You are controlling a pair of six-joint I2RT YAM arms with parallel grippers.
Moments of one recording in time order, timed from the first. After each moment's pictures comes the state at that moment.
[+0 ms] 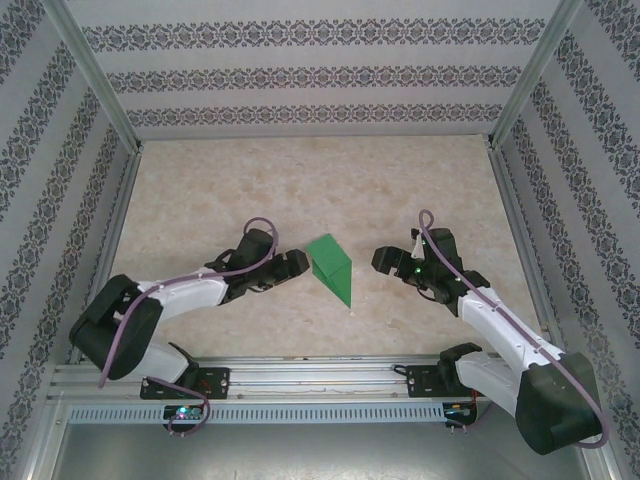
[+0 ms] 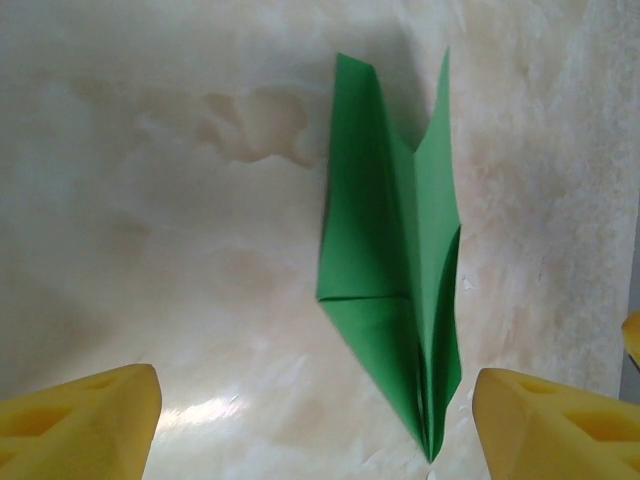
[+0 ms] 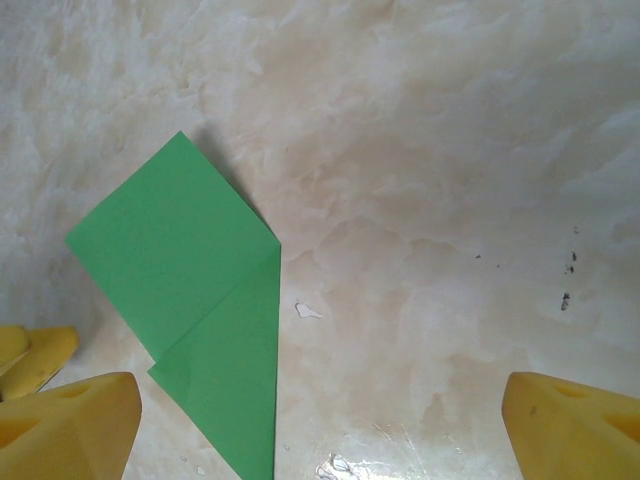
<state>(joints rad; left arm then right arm) -0.59 1.47 0.62 0.07 0.23 -0.96 0.27 1.00 0.49 -0.28 -0.31 0.63</state>
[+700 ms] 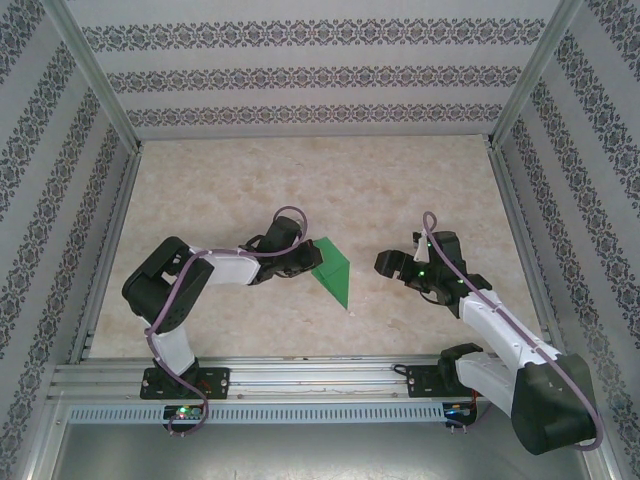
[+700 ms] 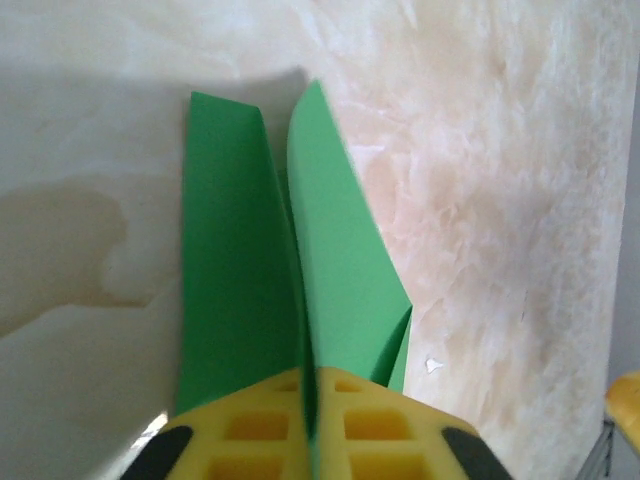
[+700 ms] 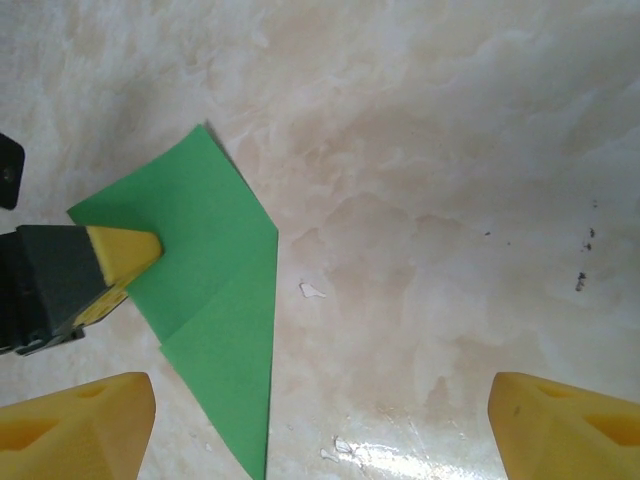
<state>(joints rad) -0.62 1.78 0.82 0.21 0.29 -0.95 0.21 1.00 0.45 -0.25 -0.42 0.61</state>
